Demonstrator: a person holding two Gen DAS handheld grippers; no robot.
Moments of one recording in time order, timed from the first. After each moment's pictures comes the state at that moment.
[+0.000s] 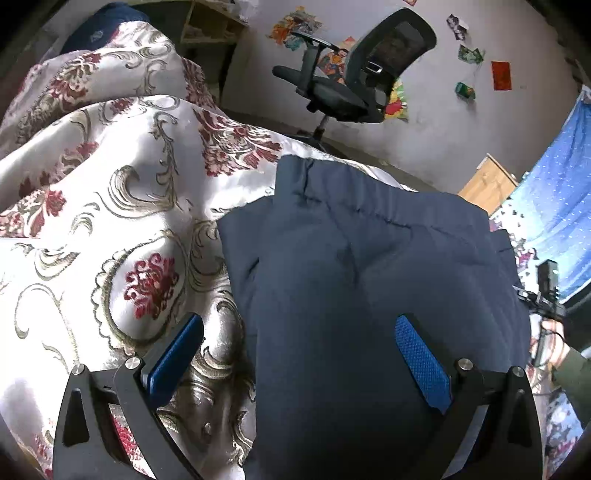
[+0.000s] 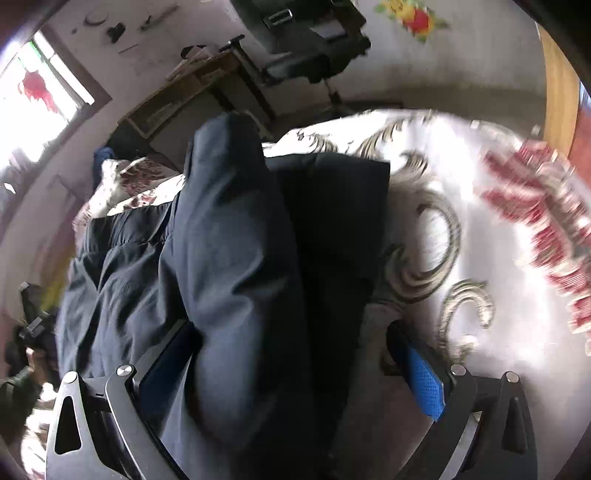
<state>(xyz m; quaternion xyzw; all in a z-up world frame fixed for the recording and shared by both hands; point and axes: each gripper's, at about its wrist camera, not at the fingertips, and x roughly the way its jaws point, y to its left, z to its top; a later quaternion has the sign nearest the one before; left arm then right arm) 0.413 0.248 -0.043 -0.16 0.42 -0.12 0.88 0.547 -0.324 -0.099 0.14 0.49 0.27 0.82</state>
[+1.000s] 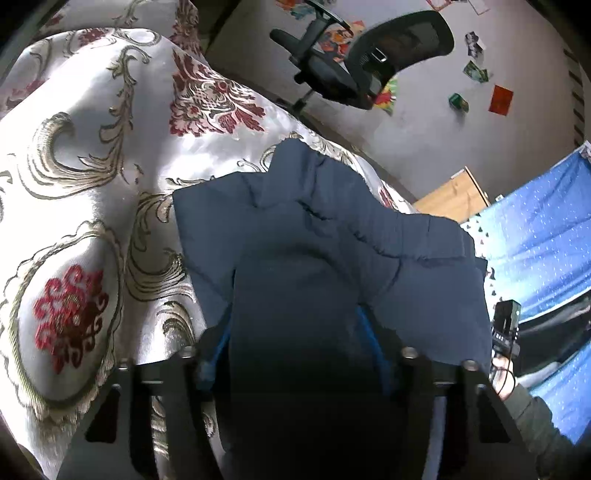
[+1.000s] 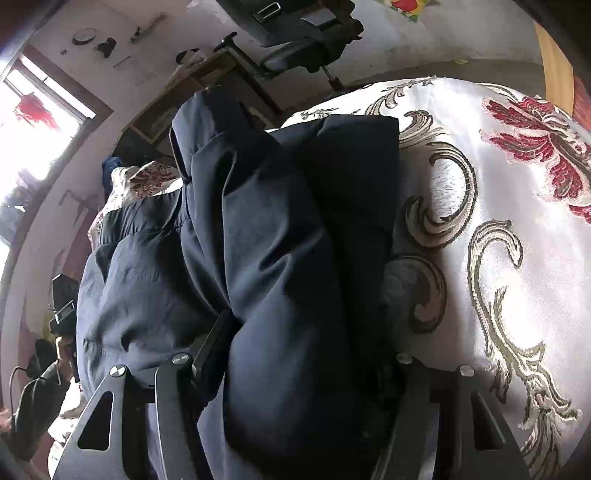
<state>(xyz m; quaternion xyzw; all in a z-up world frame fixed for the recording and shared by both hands) 0.457 0.265 -0.053 -0.27 0.46 -0.18 0.82 0.539 -0.325 -0.105 0.18 0.50 0.28 0.80</state>
